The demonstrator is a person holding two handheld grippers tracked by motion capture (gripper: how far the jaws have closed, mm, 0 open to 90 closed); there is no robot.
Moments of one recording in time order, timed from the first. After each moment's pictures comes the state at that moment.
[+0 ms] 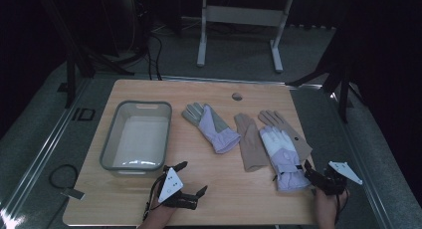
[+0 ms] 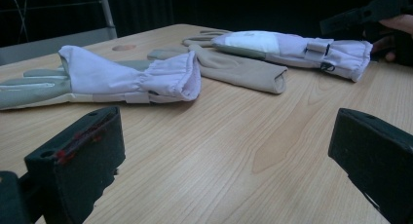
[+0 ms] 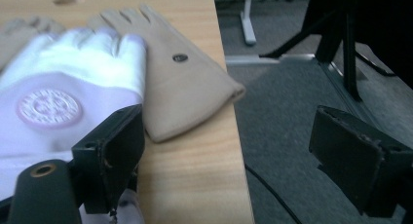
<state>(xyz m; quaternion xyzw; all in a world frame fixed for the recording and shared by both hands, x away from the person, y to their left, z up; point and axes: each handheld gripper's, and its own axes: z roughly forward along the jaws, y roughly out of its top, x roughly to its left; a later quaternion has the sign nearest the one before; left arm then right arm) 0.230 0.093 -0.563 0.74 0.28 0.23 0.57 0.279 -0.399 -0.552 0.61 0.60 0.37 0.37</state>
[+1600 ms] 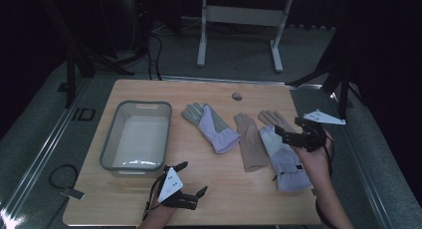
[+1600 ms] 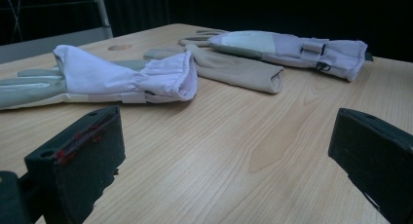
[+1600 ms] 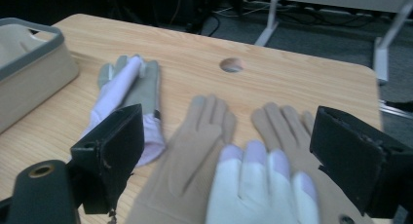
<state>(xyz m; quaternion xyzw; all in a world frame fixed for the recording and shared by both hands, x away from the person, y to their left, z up) 0.230 0.094 -0.563 0.74 0.28 0.23 0.57 0.354 -0.302 -0.418 0.45 0.74 0.45 0.23</state>
